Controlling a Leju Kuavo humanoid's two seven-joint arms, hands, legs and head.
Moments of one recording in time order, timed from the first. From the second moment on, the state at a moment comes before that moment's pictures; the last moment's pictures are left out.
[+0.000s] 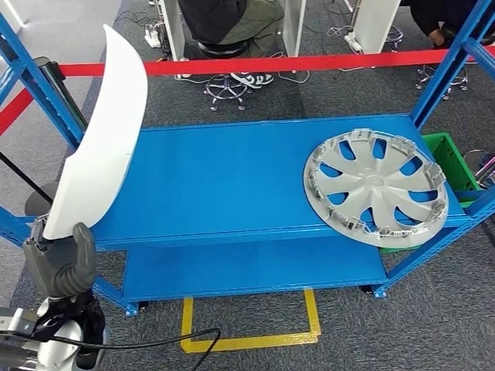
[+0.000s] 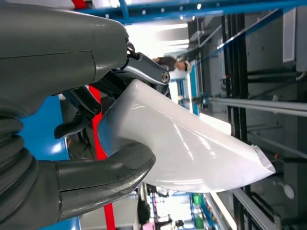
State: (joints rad) left arm 0.19 -0.12 -0.01 -1.91 -0.13 0.21 -0.64; right arm -0.01 0.13 0.06 -0.17 0.24 -0.29 0.10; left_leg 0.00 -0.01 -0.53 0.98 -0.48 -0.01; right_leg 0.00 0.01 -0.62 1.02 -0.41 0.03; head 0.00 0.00
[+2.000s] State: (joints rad) left arm 0.35 -0.23 -0.05 -2.10 -0.08 0.13 -0.64; right arm -0.01 0.19 -0.04 -0.17 0.24 -0.28 0.01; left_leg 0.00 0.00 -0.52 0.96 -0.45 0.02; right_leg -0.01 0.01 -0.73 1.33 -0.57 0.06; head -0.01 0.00
